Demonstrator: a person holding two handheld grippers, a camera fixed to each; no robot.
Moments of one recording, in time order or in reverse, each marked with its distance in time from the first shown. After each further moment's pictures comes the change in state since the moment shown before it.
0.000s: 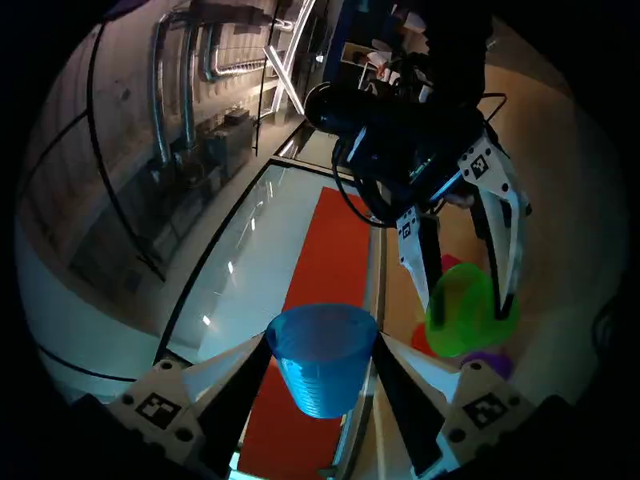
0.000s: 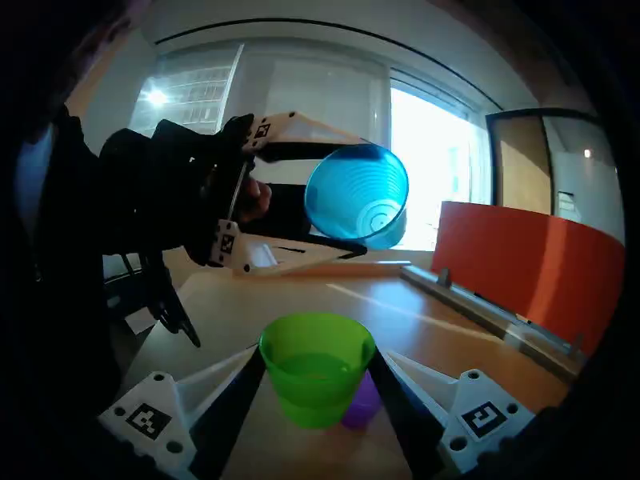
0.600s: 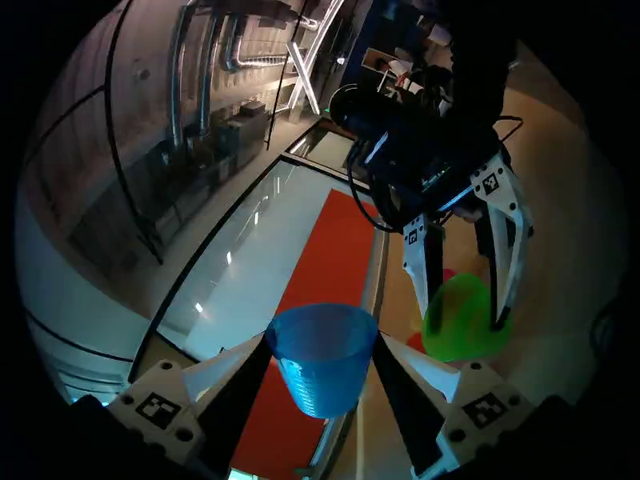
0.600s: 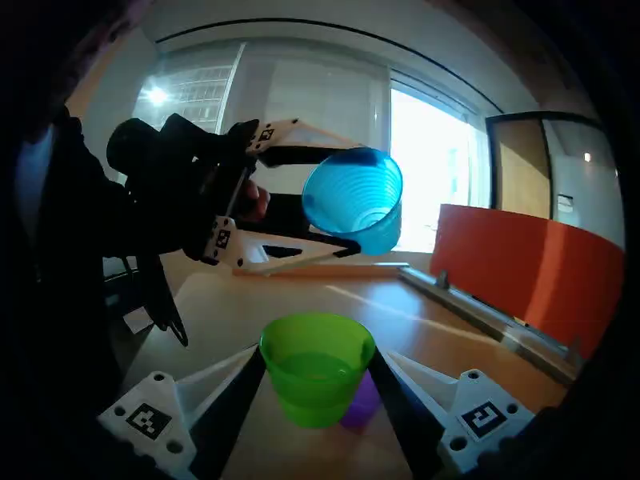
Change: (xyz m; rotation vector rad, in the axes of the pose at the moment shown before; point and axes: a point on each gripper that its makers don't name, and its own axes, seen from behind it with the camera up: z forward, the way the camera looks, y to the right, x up) left arm -0.001 -0.002 -0.006 0.003 0.003 -0.119; right arm 0.005 -0.001 -0.003 -0.009 0.001 -0.010
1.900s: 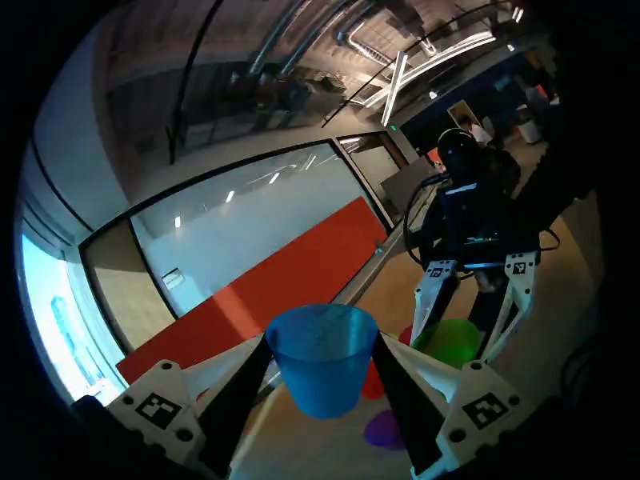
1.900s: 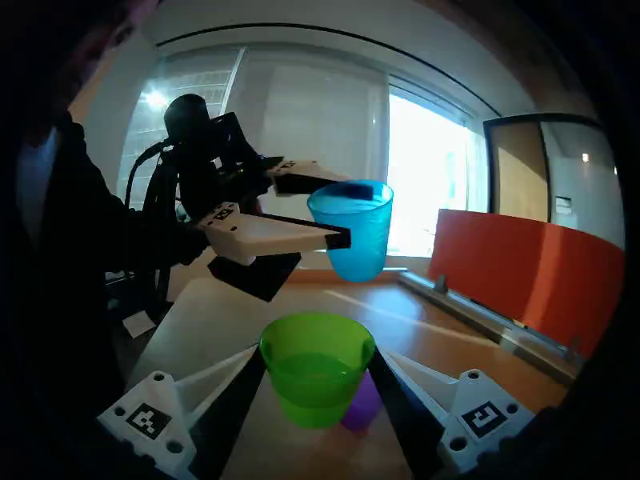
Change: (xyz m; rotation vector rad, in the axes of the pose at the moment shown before) left arm -0.020 -0.005 -0.010 -0.013 -0.035 -0.594; right arm 0.005 -0.006 -0.003 -0.006 0.023 0.001
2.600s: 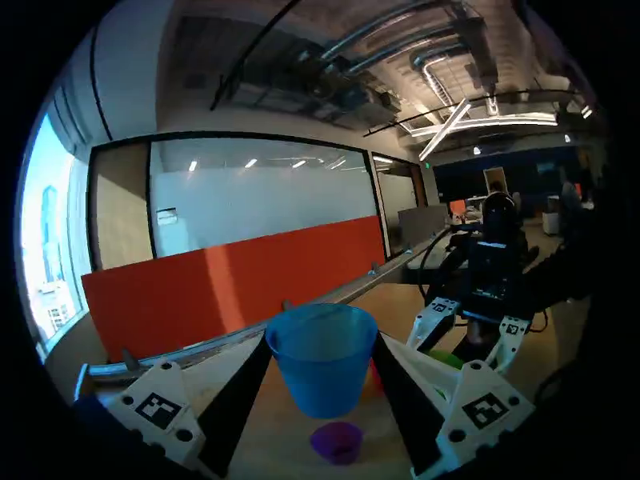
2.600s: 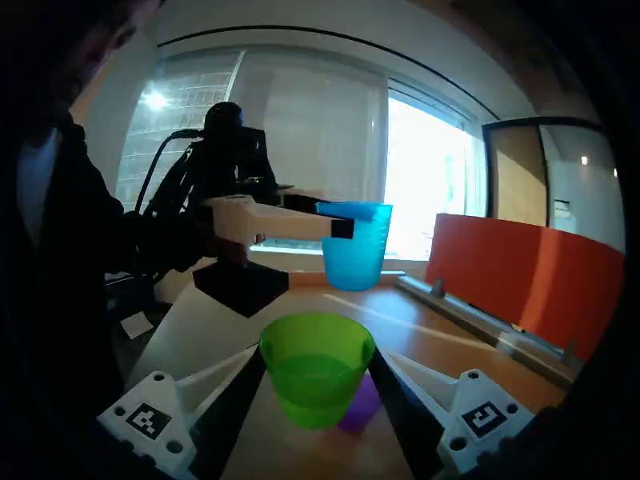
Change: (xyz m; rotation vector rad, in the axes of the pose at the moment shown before) left arm -0.013 -0.011 0.002 -0.010 -0.003 -0.401; right arm 0.005 0.002 -0.005 -0.010 0.013 -0.005
